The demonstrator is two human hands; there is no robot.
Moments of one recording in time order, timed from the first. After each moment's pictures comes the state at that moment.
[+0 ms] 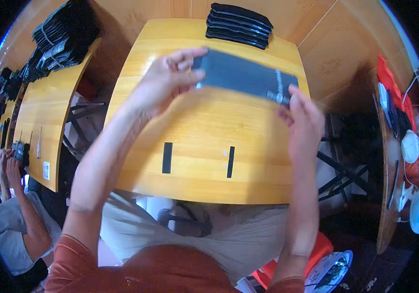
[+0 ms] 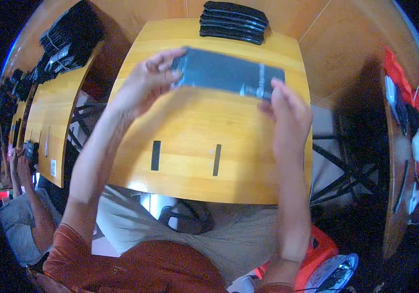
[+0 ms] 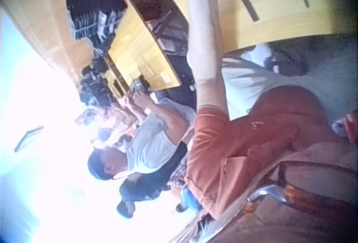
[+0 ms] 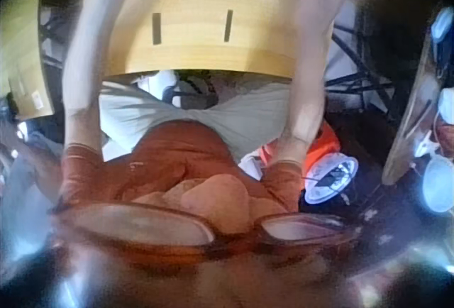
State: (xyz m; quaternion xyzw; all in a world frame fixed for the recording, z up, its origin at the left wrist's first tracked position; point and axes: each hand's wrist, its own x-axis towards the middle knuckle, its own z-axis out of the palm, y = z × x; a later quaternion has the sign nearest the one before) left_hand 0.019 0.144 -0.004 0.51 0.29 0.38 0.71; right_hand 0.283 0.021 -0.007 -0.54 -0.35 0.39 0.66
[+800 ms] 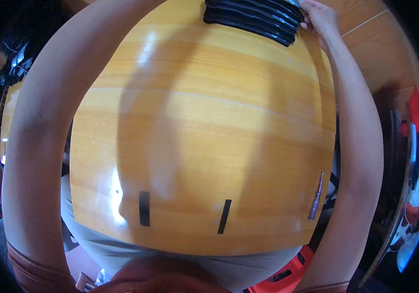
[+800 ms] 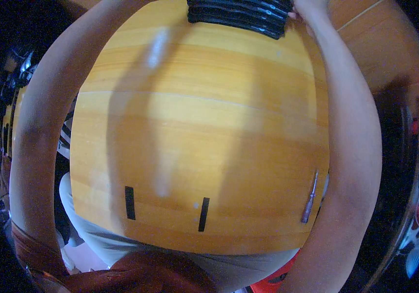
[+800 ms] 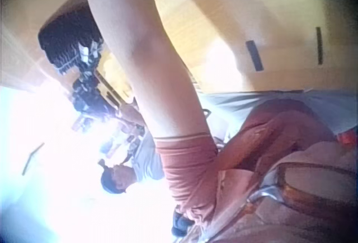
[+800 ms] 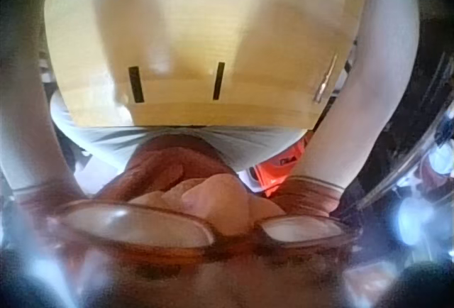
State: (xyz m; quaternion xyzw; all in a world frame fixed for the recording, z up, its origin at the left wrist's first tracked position) left_hand 0.121 0.418 -0.005 0.67 0.51 0.38 0.39; right_hand 0.404 0.358 -0.030 -0.67 -0.50 0.26 0.49
